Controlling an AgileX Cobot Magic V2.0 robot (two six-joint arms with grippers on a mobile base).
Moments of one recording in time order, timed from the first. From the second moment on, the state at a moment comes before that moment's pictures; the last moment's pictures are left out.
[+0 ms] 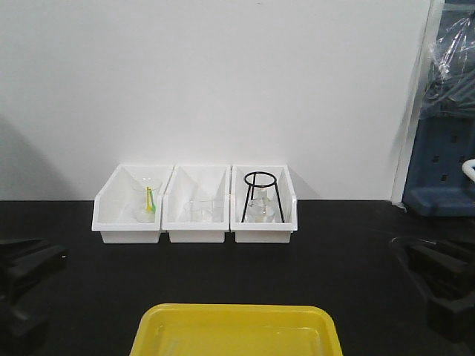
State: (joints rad) left arm -0.46 0.85 -0.84 0.10 0.38 -0.11; right arm 0.46 0.81 -0.85 -0.23 0.43 0.32
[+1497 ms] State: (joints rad) left arm -0.06 -0.01 0.01 0.10 0.16 -0.20; right arm 0.46 0.76 -0.84 -0.23 0.45 0.32
